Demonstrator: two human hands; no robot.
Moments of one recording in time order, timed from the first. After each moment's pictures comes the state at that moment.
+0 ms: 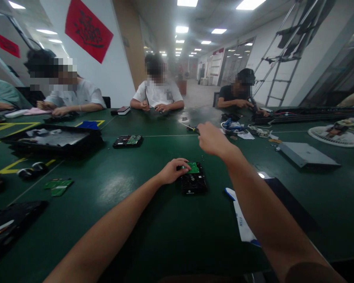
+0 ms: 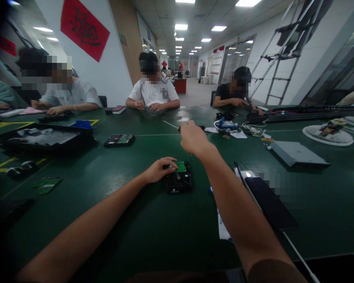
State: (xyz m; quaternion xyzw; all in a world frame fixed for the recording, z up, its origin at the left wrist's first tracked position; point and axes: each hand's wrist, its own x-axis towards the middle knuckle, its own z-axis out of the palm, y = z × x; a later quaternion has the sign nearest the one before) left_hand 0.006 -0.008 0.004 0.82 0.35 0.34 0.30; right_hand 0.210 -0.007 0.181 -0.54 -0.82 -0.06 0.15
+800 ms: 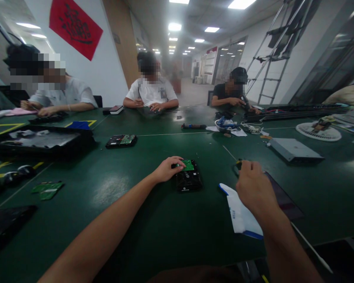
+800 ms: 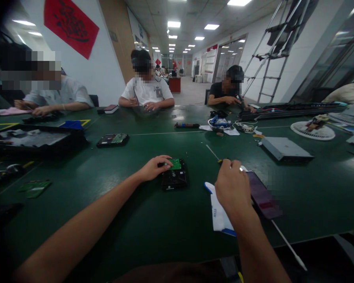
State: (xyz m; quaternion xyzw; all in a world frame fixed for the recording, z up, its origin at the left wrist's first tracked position) left_hand 0.003 -0.012 0.010 0.83 0.37 0.31 0.28; right_hand 0.313 -0.143 0.098 -0.73 -0.66 -0.12 0.14
